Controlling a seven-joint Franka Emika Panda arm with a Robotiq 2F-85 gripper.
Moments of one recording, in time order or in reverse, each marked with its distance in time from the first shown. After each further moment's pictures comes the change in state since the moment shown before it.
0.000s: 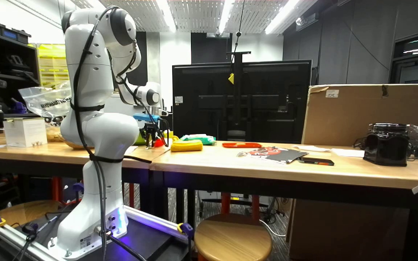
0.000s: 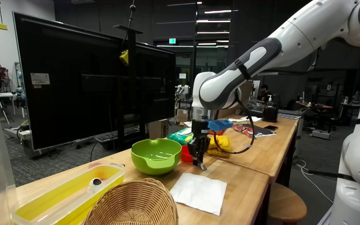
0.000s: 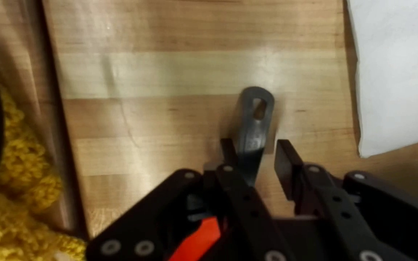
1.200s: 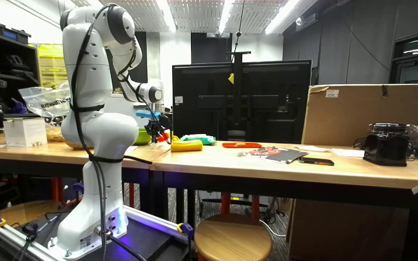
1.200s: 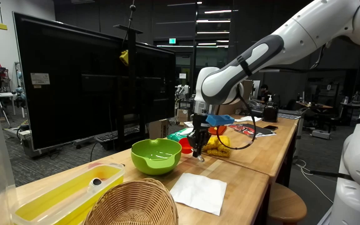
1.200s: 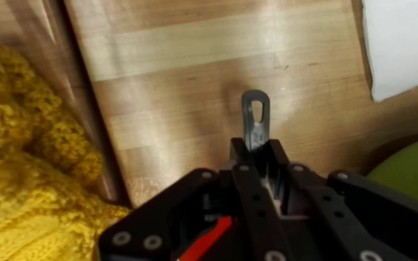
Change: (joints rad) arm -0.031 -0.031 -0.012 0.008 0.002 0.033 0.099
